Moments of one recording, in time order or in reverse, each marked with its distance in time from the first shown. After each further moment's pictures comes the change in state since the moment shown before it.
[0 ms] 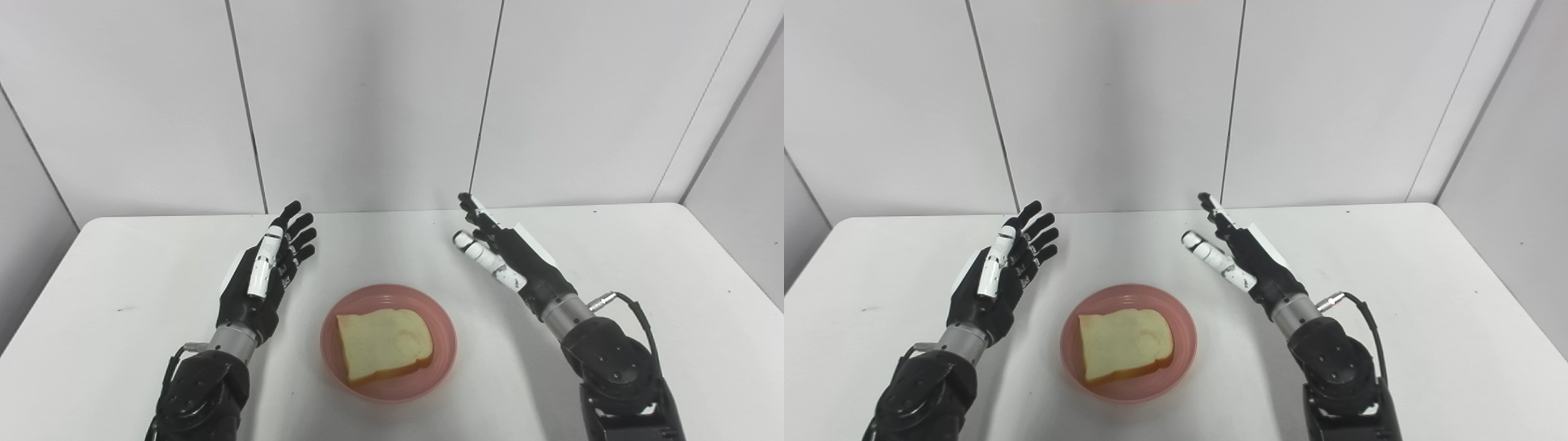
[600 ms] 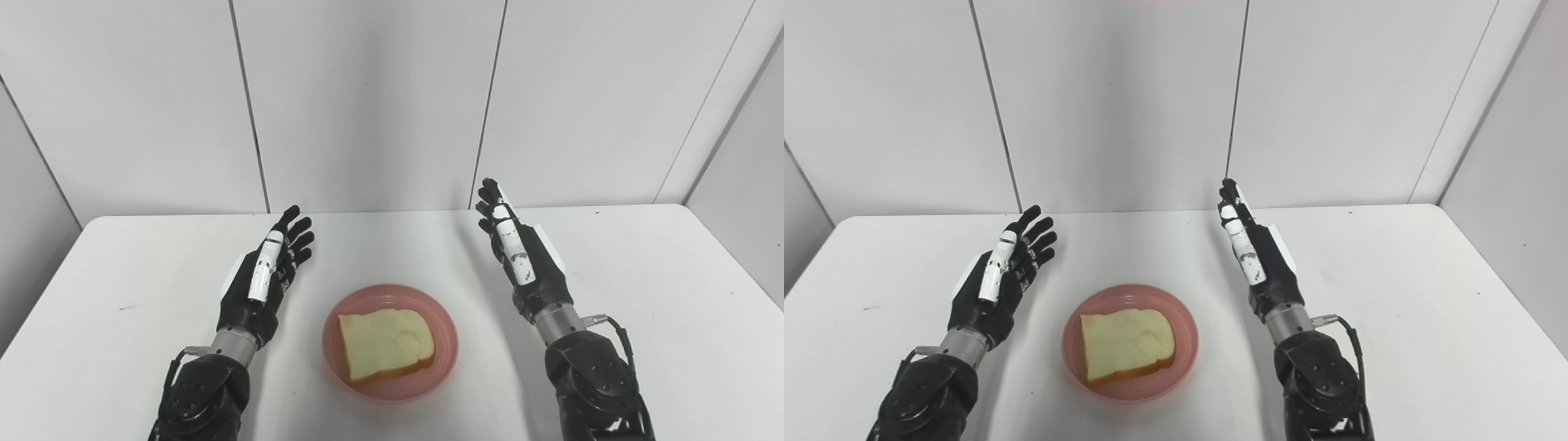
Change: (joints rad) left arm 0.007 0.004 -0.006 0.020 0.021 -0.026 -0.002; right arm 0.024 0.047 -0.020 0.037 0.210 -0.035 -0.177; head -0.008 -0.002
